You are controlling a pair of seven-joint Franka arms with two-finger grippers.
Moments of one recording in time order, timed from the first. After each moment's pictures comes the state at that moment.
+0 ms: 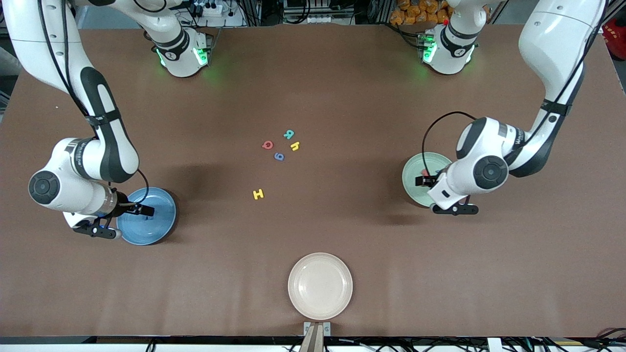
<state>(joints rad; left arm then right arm) 0.19 0.51 -0.57 -1.83 0.24 2.07 -0.49 0.03 0.54 -0.10 -1.80 0.08 2.25 0.08</state>
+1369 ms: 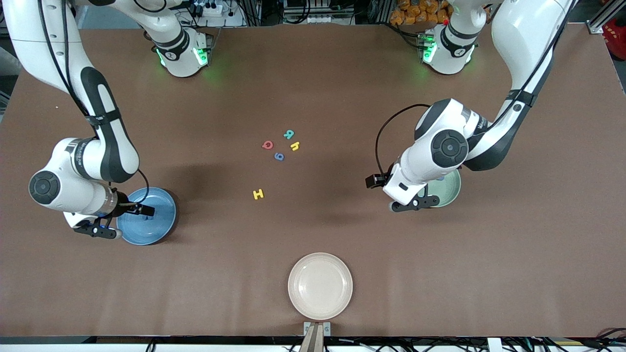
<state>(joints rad) 0.07 0.54 -0.64 -1.67 0.15 2.07 -0.74 0.03 0.54 -0.10 -1.79 0.08 2.25 0.09</state>
